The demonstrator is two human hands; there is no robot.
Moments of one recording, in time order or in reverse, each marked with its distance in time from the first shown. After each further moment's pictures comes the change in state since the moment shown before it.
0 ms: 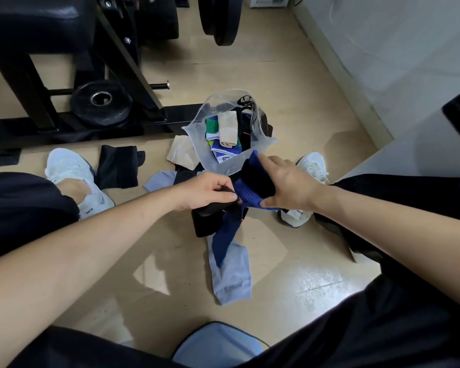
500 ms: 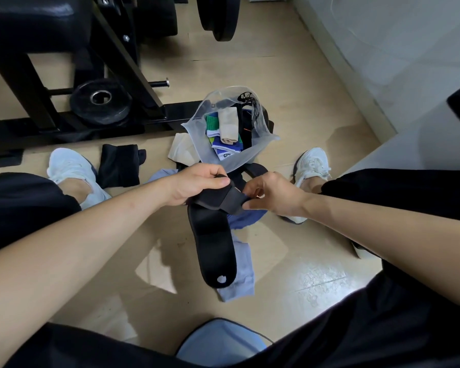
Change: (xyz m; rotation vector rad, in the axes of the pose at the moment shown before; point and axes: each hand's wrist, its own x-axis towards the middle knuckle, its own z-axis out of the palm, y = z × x) left_hand -0.012 0.014 -0.012 -0.238 0.011 -0.050; right_hand 0.002 -0.016 0.028 0.500 -0.005 -0.179
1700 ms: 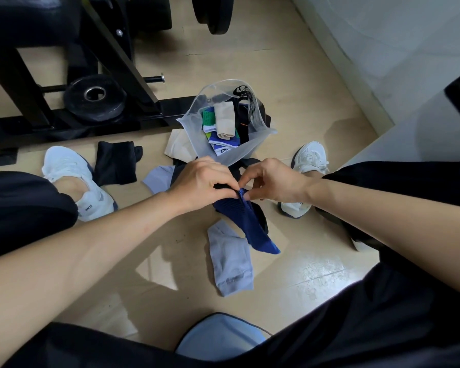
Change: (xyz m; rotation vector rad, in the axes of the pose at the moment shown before) left_hand 0.002 -0.008 0.025 0.899 0.328 0.732; right_hand -0.001 -0.012 -0.021 0.047 -0.077 -0.023
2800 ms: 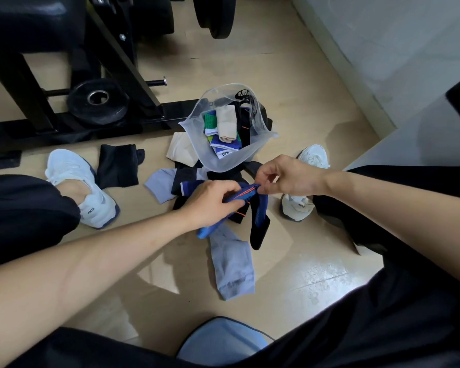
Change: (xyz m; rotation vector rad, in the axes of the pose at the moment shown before) left_hand -0.013 0.013 0.027 -0.222 -0.164 -0.497; right_hand -0.004 0.014 -0.025 0.002 -0.077 0.042
